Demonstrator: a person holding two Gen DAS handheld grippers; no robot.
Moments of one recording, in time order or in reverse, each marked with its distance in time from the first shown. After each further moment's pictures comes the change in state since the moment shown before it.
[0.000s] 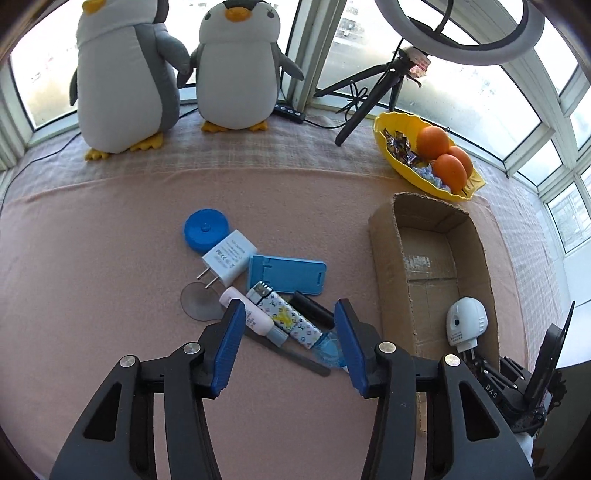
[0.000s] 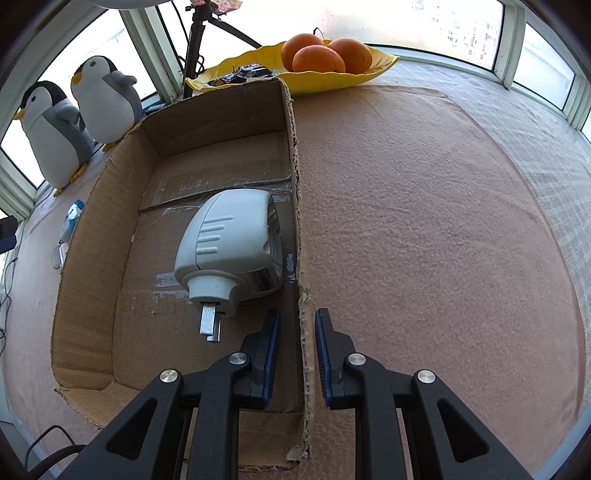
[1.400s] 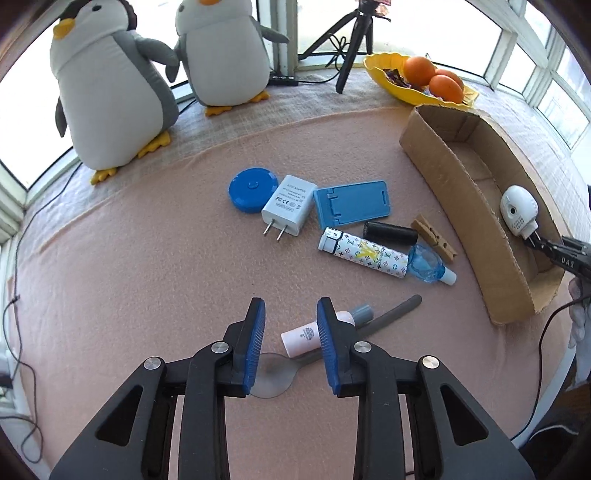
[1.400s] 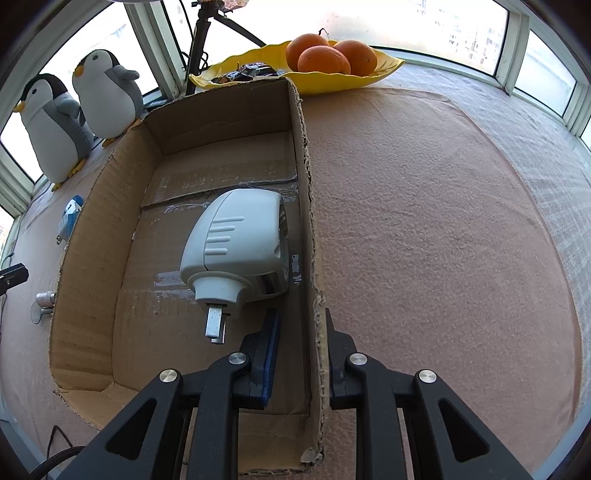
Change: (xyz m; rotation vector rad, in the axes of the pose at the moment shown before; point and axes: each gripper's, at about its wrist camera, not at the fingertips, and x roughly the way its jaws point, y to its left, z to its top) left arm -0.007 0.049 -0.062 0.389 0.035 0.078; right arm 0.001 0.005 0.002 -0.014 0.001 -0.016
